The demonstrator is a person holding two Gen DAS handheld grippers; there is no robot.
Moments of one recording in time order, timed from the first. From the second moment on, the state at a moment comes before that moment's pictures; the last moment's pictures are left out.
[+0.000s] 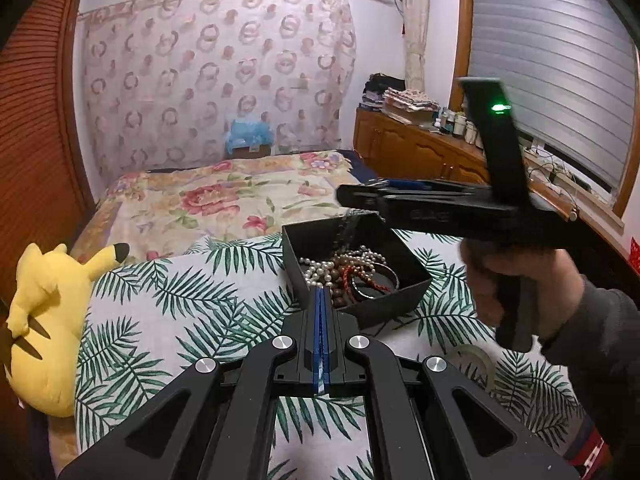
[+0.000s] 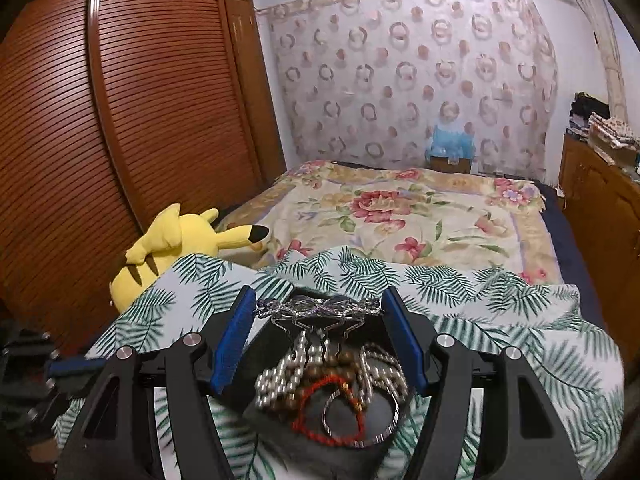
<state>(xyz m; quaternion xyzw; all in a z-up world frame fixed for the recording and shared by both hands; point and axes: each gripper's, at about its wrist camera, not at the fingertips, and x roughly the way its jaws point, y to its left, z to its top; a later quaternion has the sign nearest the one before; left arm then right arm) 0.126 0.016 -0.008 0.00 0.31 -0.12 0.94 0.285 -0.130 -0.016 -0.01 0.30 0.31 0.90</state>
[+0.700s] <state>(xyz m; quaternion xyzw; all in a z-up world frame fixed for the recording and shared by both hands) 0.160 0.003 -0.010 0.01 0.31 -0.12 0.94 0.254 -0.173 -0.024 -0.03 0.32 0.31 0.89</state>
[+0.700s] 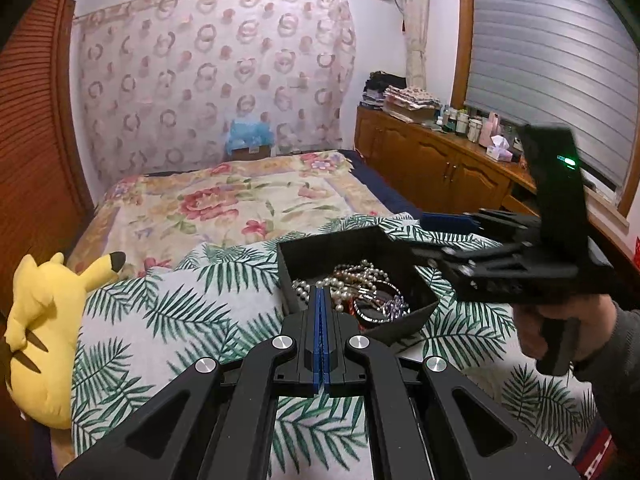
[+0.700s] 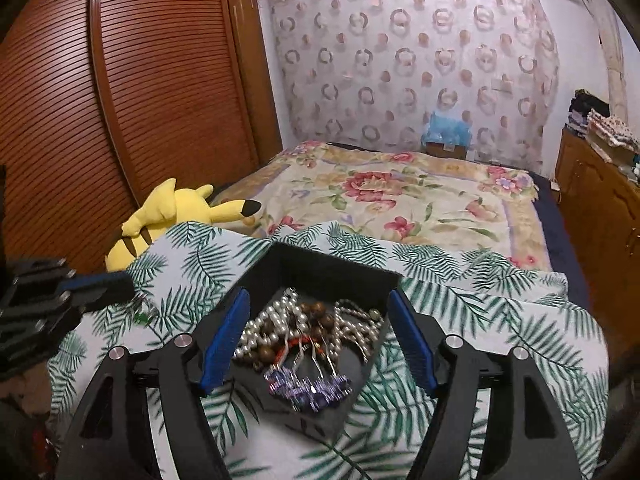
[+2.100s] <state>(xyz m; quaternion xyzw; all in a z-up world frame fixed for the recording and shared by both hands) 0.112 -0.033 -0.059 0.03 0.35 -0.12 0.93 0.141 -0.227 -0.109 -0.10 0.42 0.29 0.85</state>
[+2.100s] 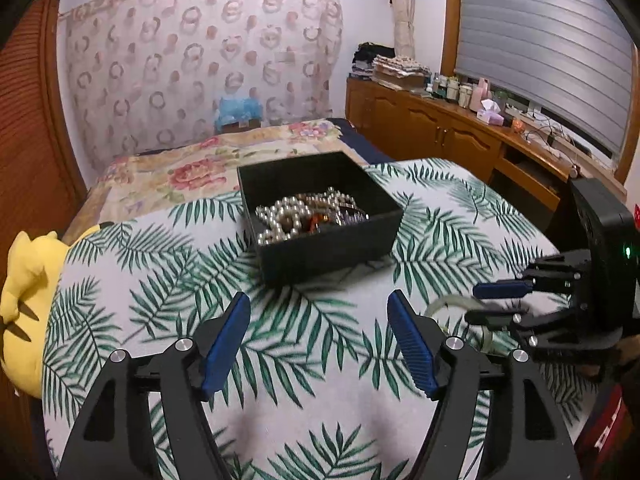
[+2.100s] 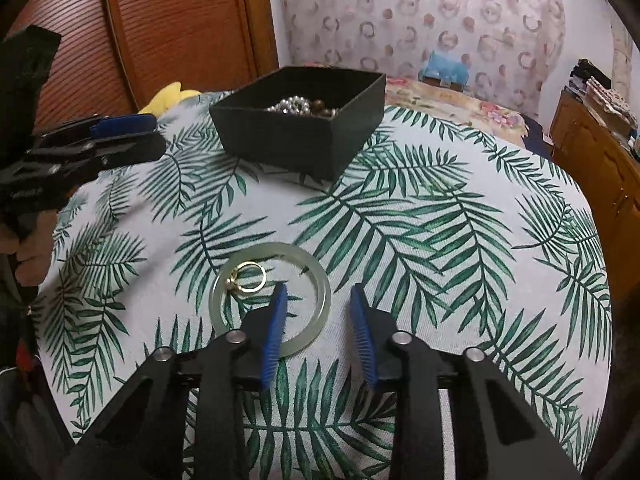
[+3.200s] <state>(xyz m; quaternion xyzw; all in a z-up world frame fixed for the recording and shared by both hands) 0.103 -0.068 -0.090 0.04 0.40 -0.17 0.90 0.122 -0.263 -0.079 -0.09 0.36 0.26 0.89</state>
